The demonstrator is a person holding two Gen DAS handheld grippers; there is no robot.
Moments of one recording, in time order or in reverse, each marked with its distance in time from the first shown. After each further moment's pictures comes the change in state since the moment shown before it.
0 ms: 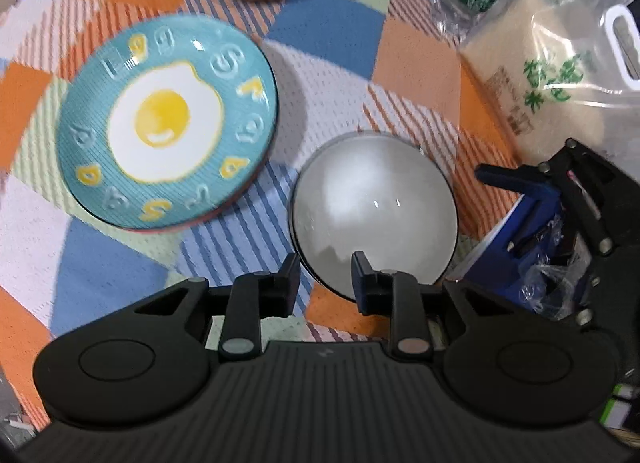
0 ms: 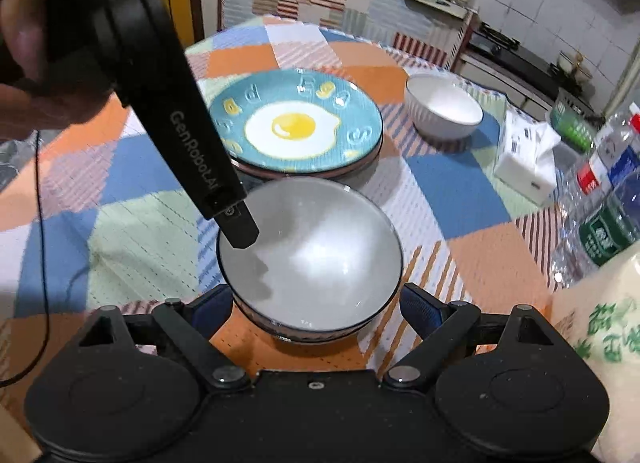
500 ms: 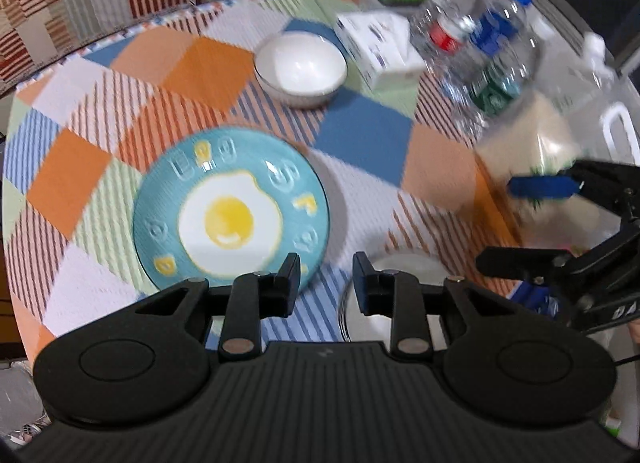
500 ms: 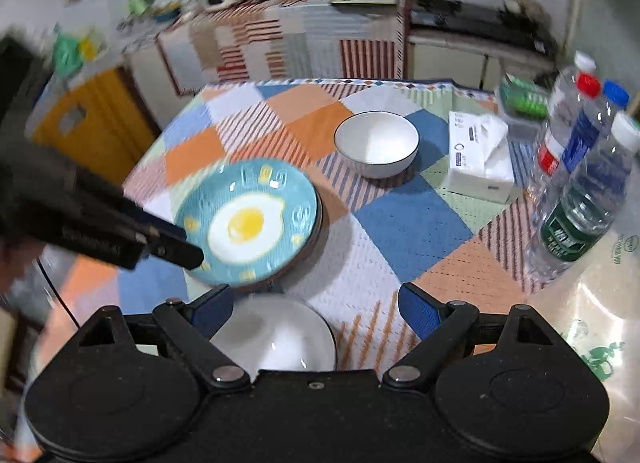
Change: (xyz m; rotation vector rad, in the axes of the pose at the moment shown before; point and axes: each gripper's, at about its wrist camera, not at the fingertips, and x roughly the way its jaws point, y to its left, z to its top) left arm -0.063 0.032 0.049 -0.040 -0.177 0.045; right arm -0.032 -0.100 0.070 0.378 -0.018 0.123
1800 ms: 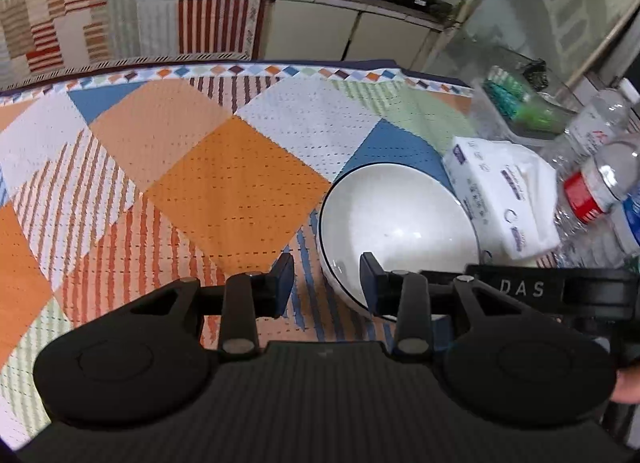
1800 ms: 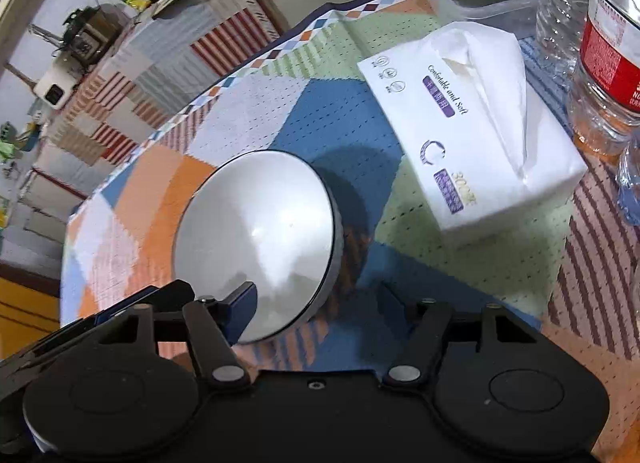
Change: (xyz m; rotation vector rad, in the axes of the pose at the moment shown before) left arm 0.171 0.066 0.127 -0.227 -0.234 0.084; right arm 0.224 -0.116 0.114 0.551 0.056 -0.076
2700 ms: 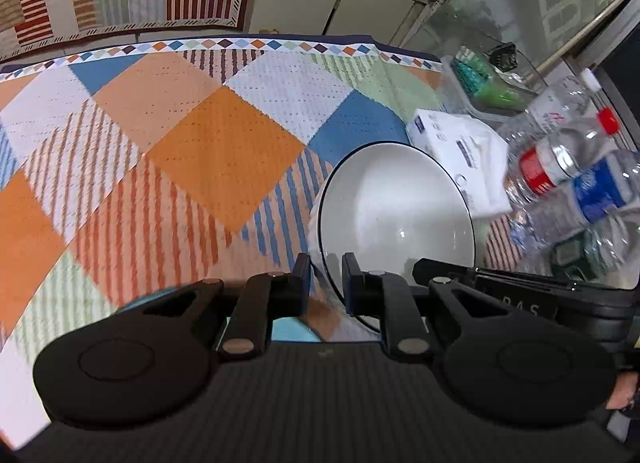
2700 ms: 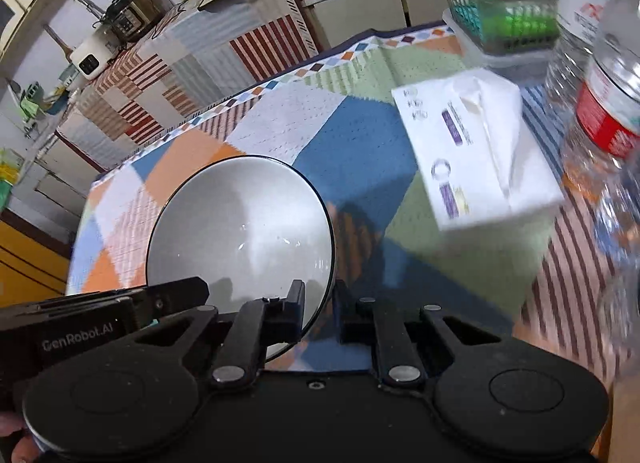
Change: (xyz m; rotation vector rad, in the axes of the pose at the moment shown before) left arm -0.060 -0.008 -0.005 -0.015 0.126 -0.062; right arm -0.048 0.011 -0.021 -0.143 -0.026 0.035
